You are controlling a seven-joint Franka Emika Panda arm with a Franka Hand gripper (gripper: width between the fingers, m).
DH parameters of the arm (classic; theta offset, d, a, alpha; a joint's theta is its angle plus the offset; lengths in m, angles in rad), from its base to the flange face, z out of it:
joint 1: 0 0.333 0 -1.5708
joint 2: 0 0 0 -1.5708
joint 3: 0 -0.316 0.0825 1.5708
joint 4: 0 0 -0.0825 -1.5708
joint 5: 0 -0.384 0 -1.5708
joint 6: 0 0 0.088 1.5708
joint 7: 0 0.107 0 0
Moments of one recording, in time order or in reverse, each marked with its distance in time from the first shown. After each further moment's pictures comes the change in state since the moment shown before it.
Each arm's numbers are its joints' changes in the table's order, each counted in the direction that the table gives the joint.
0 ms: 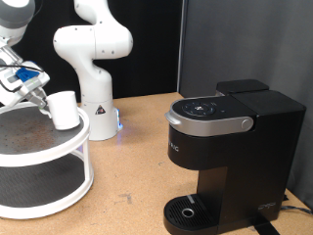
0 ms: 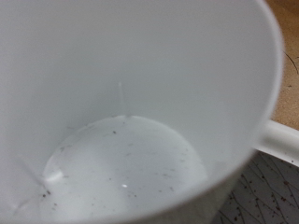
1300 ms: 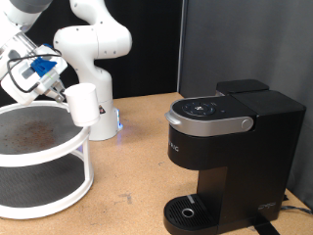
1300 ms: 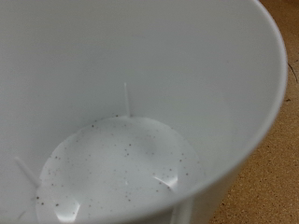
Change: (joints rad) arm 0.159 0.069 -0.181 -0.105 -0.143 0.002 0.304
